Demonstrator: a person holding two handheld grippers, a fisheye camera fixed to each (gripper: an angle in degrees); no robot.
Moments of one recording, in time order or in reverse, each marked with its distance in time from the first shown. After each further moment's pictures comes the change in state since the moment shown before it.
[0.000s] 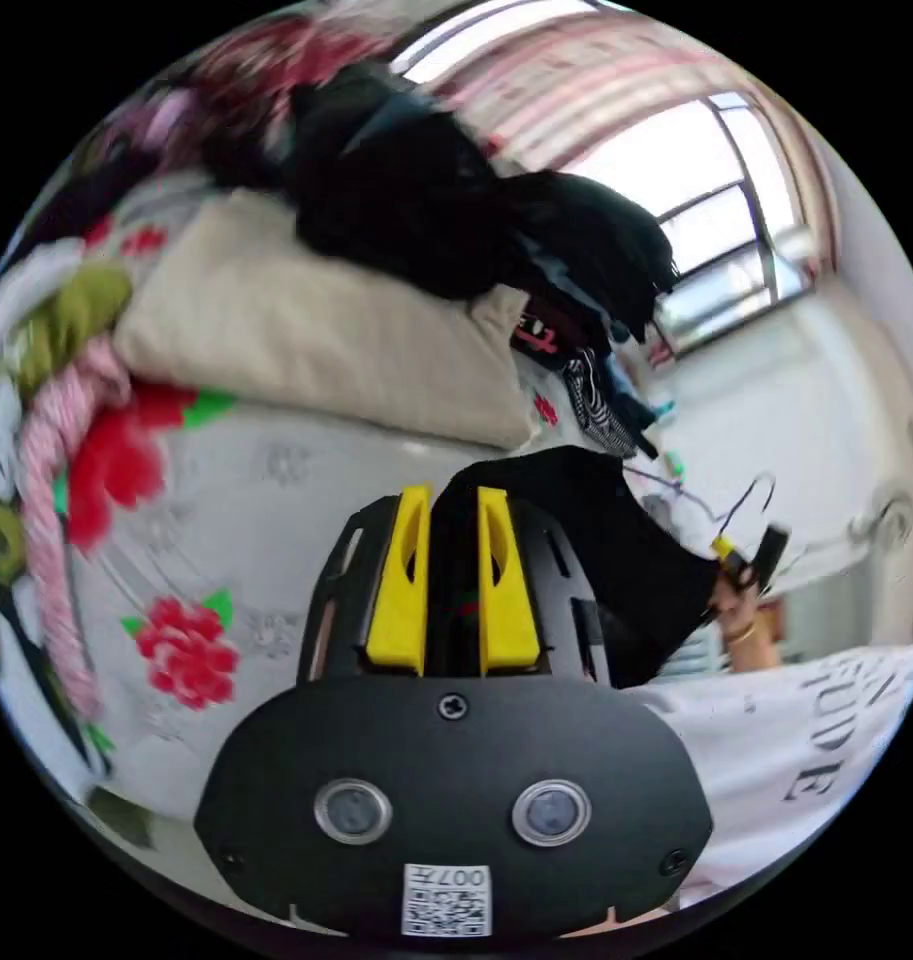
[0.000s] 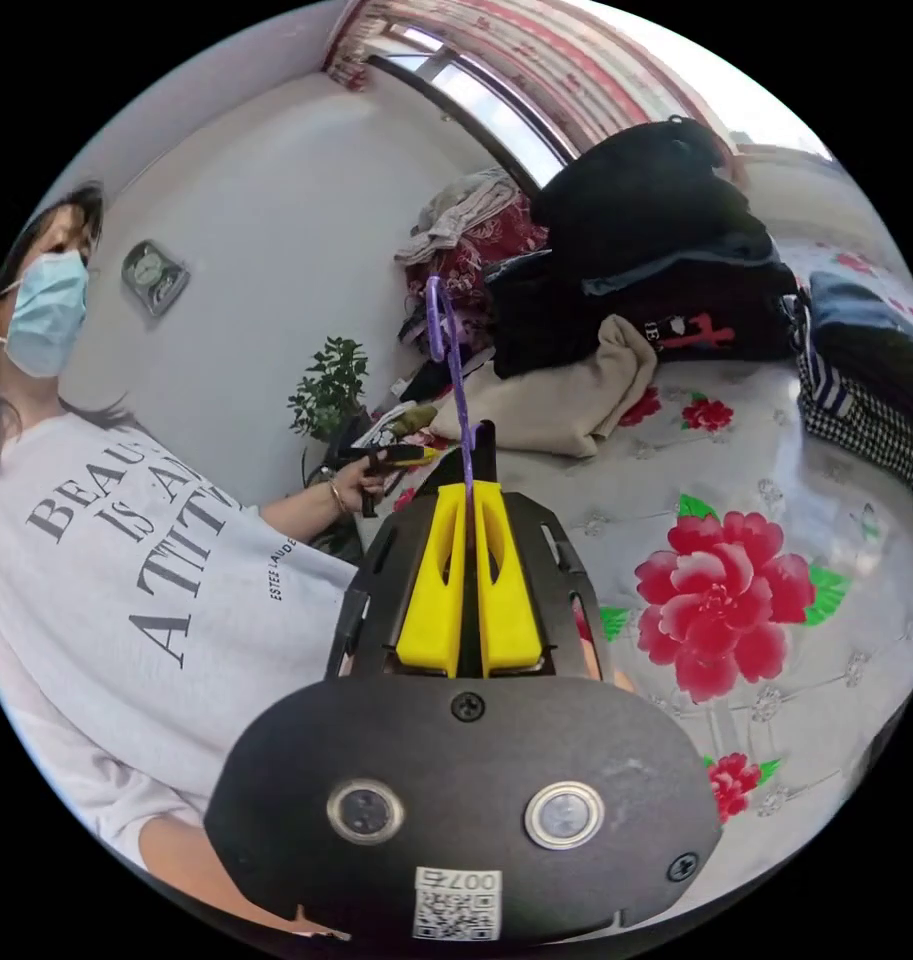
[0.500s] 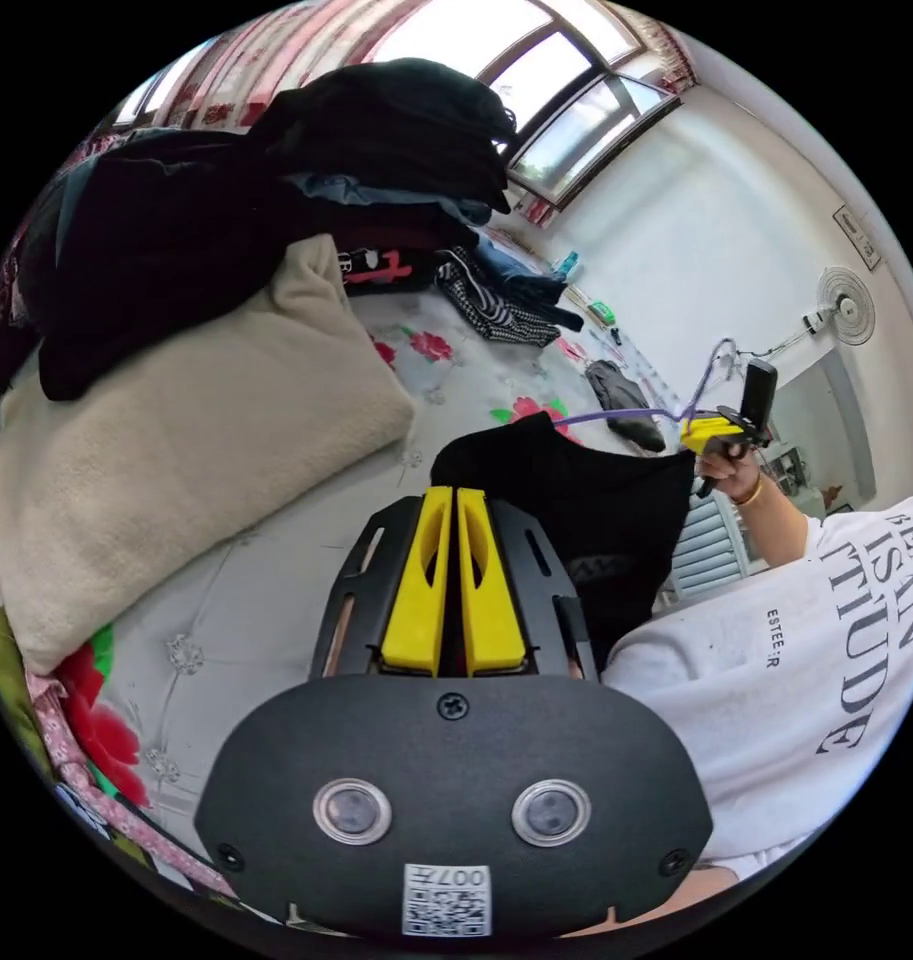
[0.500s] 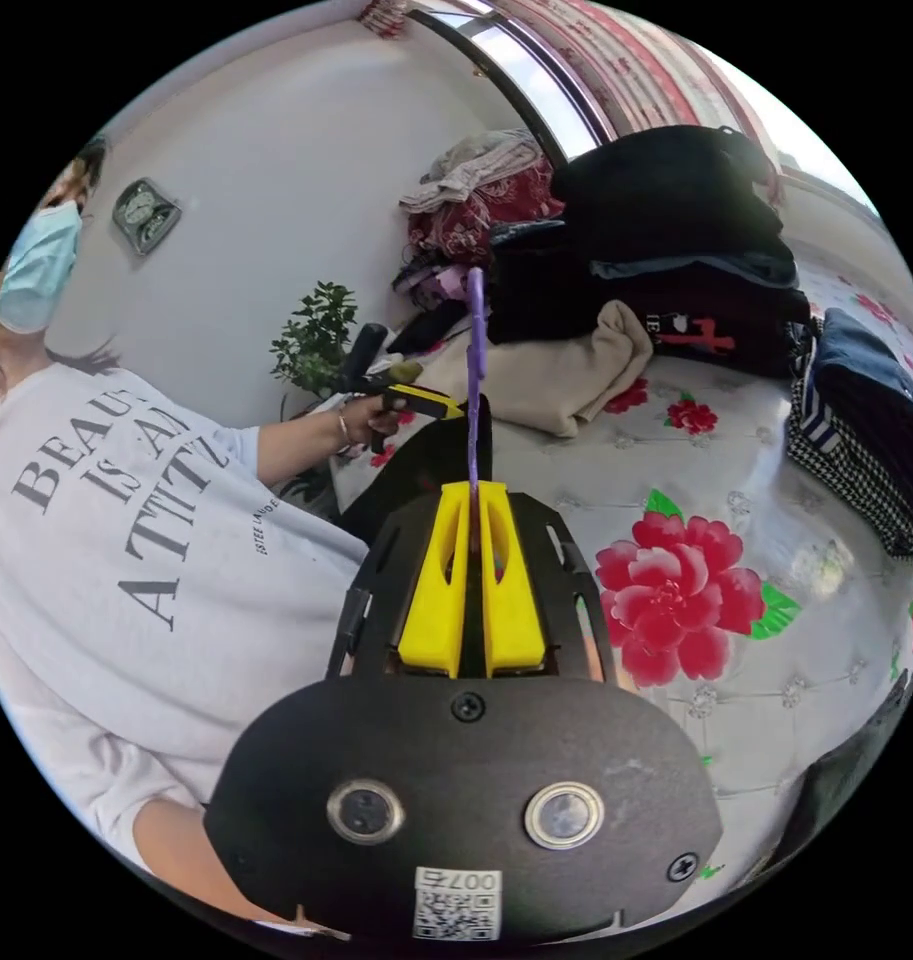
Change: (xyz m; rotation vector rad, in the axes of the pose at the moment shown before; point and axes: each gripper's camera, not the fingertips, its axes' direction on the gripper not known) left arm 0.094 -0.092 0.102 -0.245 0.090 0.502; right arm 0.002 0.013 -0.010 -0.157 0.095 -0.047
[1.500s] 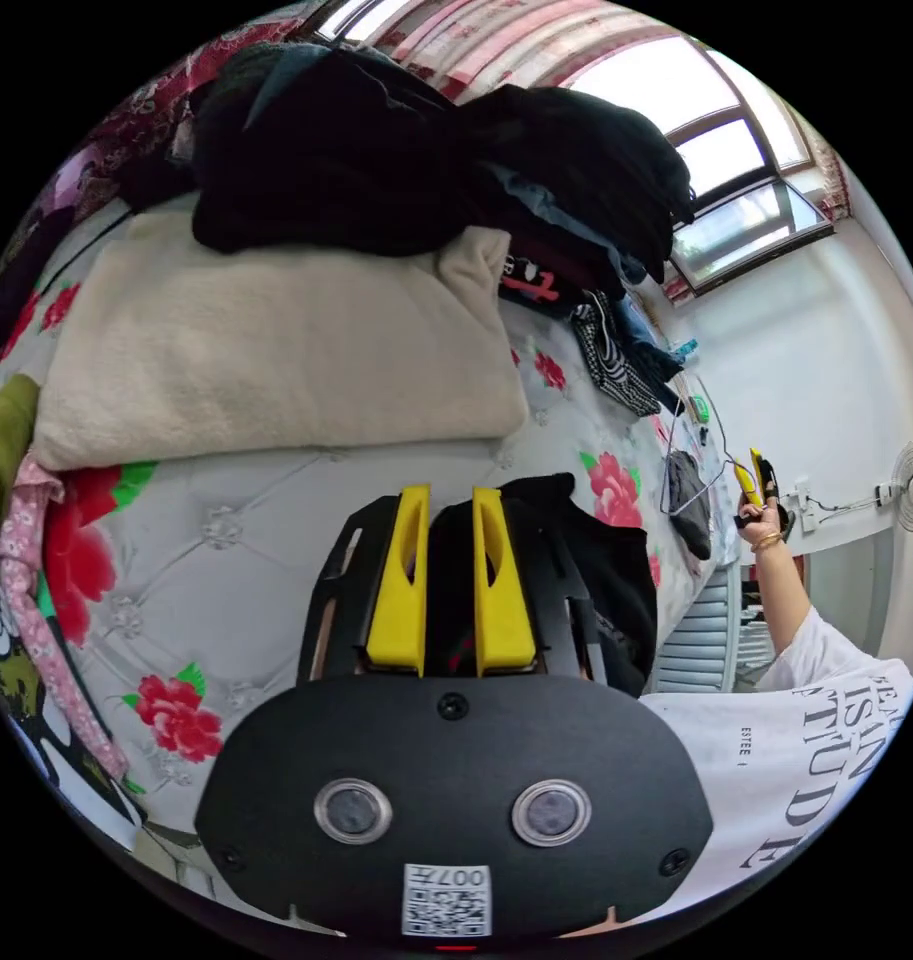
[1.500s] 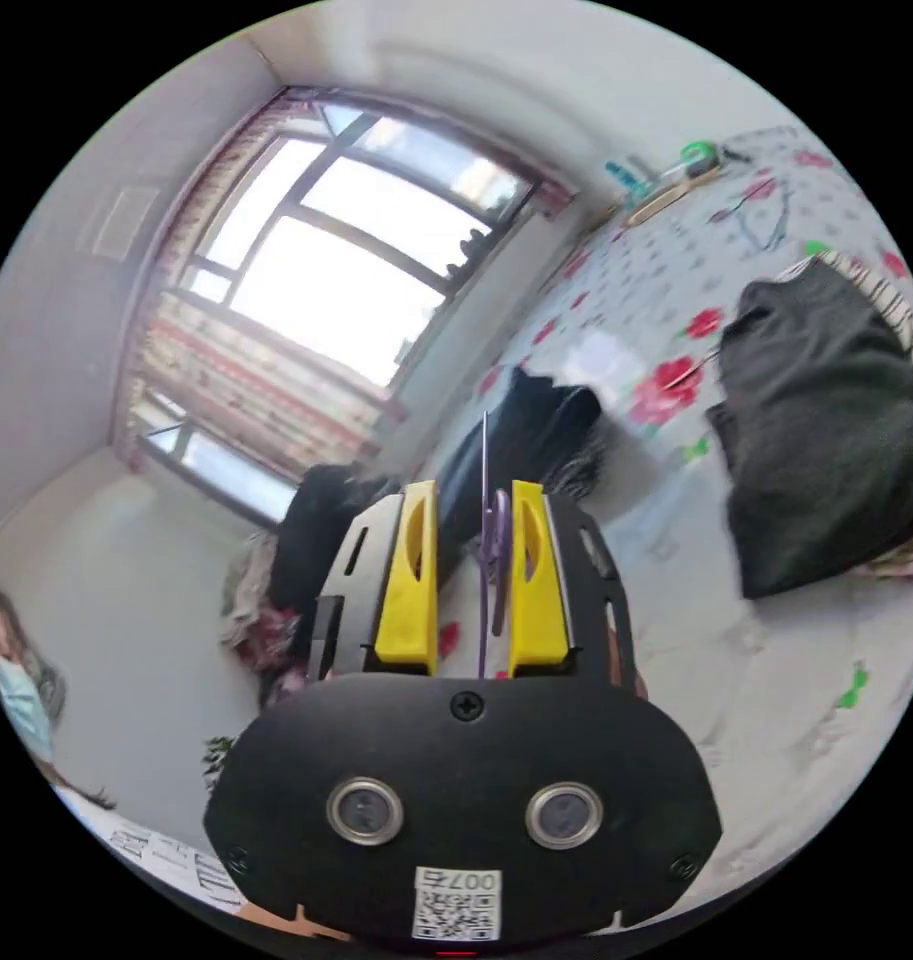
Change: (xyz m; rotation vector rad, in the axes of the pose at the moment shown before) left arm -0.038 -0.003 0.012 0.049 -0.136 -0.421; right arm 0.191 0.137 -0.212 1.006 0.392 0.931
